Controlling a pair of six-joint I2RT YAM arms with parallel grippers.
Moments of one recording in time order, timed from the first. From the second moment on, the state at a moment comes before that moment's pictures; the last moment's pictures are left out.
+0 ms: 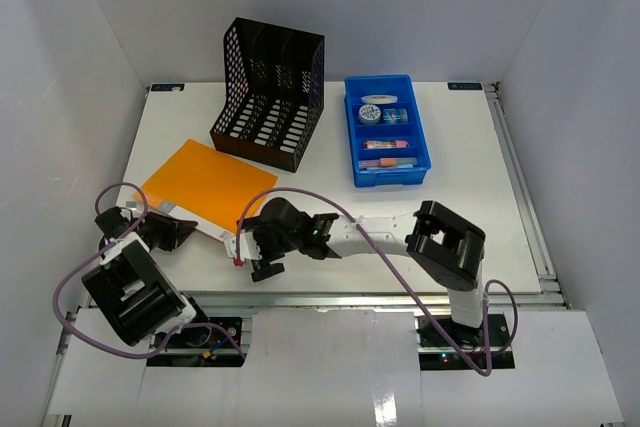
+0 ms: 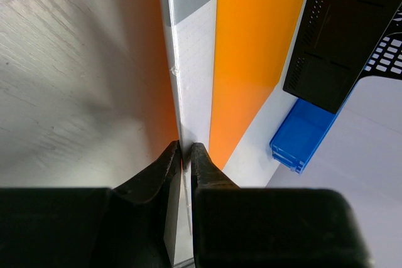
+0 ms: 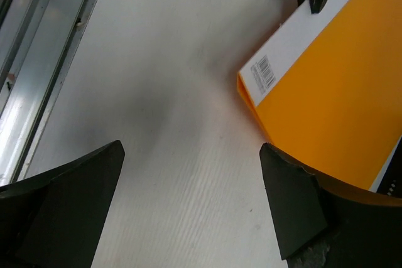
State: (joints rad) left arm 0.69 1.30 0.46 -0.18 0.75 -0.63; right arm 1.23 1.93 1.25 0.07 -0.30 -0.78
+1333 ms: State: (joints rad) left arm 0.68 1.31 0.46 -0.19 0.79 -0.66; right arm 1.26 2.21 1.19 0.76 -0.07 -0.96
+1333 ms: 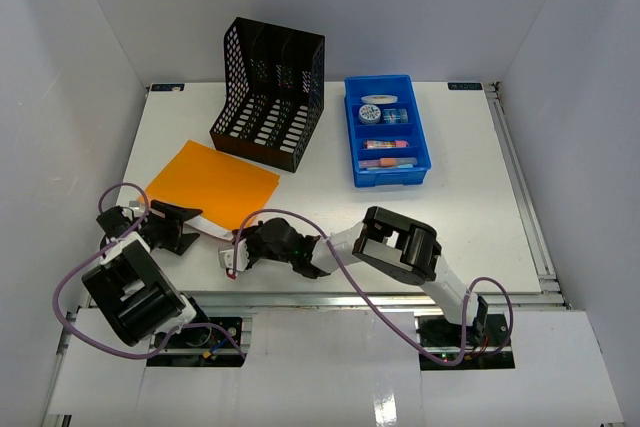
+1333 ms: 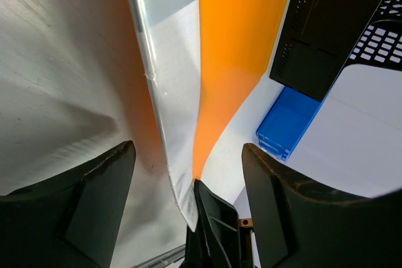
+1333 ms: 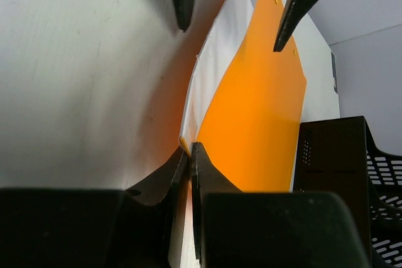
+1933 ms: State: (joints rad) left arm 0.68 1.35 0.45 -0.06 0.81 -0.75; right arm 1.26 2.01 1.17 0.58 -0.14 -0.70
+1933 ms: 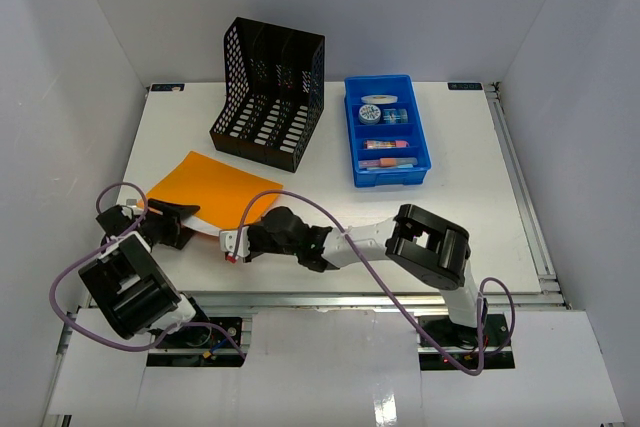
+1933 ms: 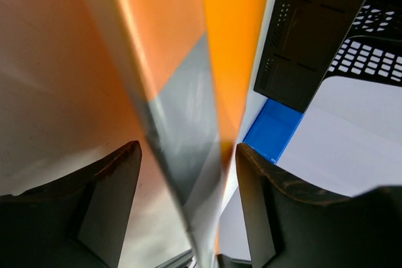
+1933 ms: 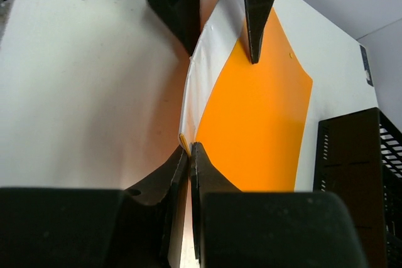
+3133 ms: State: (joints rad) left arm 0.62 0.88 0.80 -0.12 0.69 -0.72; right arm 0.70 1.44 1.30 -0.48 -0.88 -0.82
